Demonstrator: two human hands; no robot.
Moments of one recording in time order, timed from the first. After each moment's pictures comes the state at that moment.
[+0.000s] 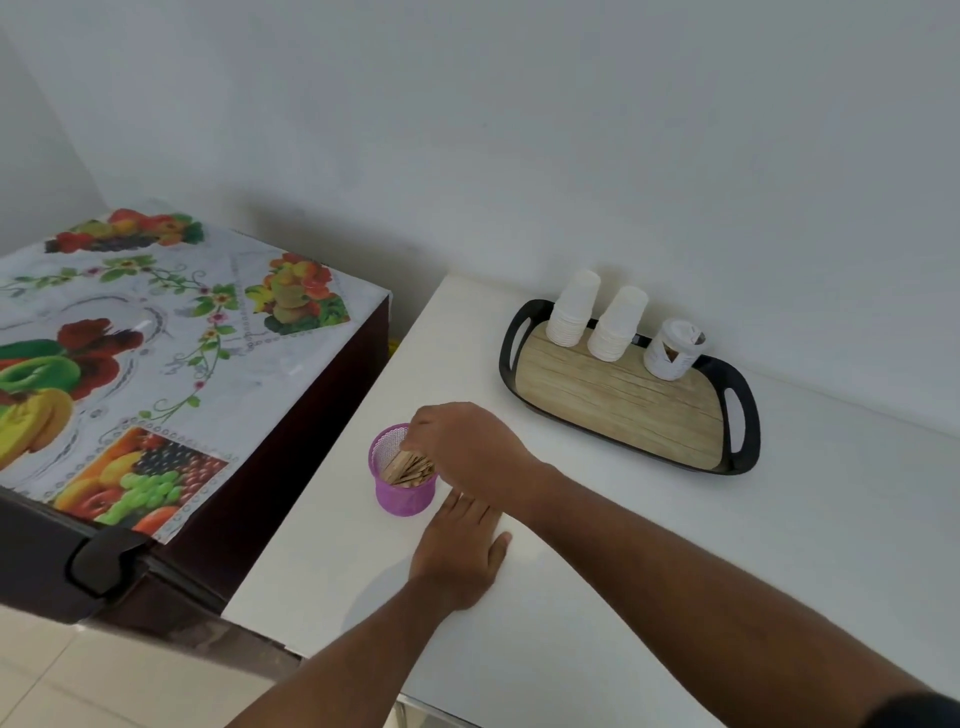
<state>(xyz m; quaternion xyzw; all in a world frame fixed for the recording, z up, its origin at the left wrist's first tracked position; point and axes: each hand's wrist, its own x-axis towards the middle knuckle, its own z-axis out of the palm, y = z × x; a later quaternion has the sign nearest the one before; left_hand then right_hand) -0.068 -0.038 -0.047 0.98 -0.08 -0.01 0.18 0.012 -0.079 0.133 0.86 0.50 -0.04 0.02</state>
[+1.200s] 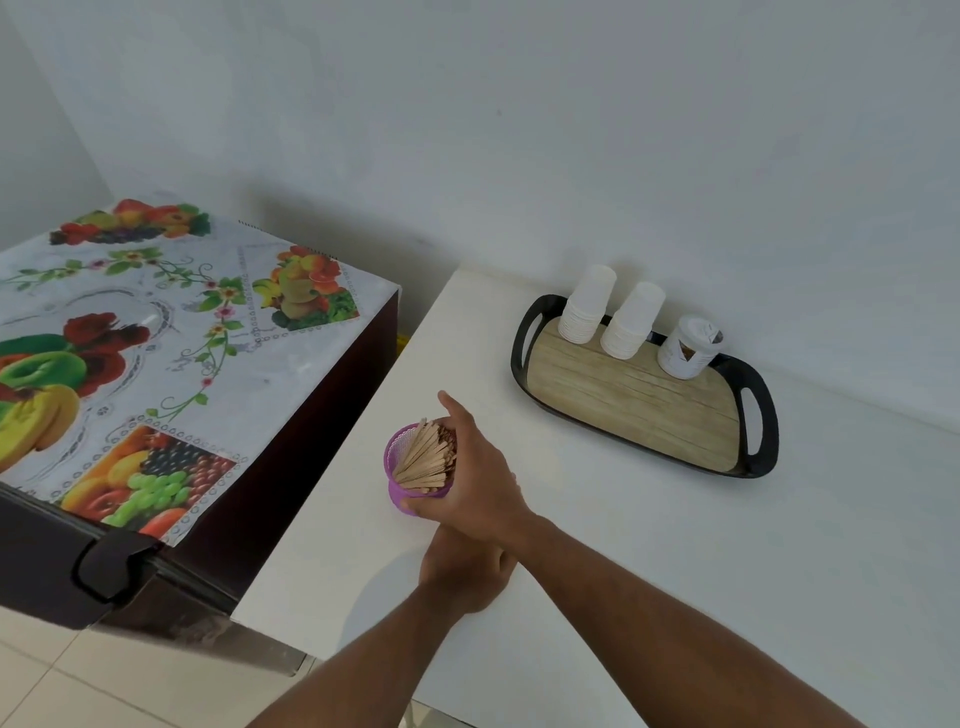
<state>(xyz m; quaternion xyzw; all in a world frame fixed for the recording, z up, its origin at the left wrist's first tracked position) -0.070 -0.038 -0.064 0.97 -0.03 0.01 0.26 -0.001 -0.085 0.040 0.88 0.26 -0.09 -0.38</state>
